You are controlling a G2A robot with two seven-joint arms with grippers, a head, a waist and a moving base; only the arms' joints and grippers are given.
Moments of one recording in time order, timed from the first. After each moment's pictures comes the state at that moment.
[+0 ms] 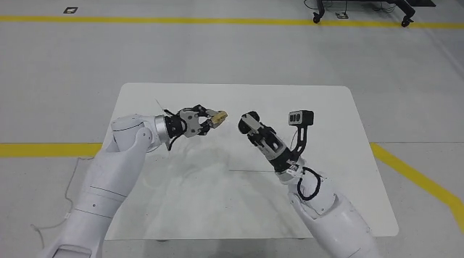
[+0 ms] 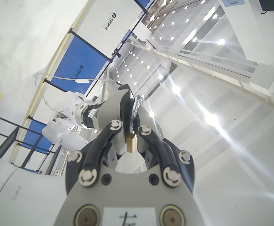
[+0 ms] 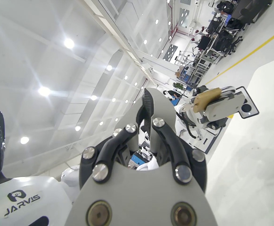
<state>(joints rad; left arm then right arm) 0.98 -1.17 -1.16 -1.31 -0.92 0.68 -0.89 -1.45 -1.27 1.09 -1.76 0.25 -0.50 0.28</state>
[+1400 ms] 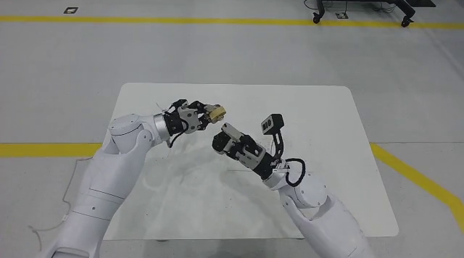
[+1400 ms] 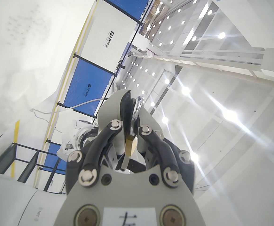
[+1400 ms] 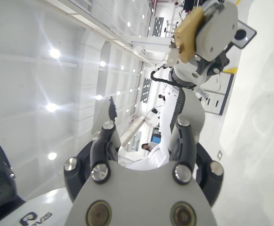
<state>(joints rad) 1.00 -1.15 -1.16 -1.36 -0.85 0.49 -0.85 -1.44 -1.29 1.04 -1.77 0.49 -0.17 0.48</state>
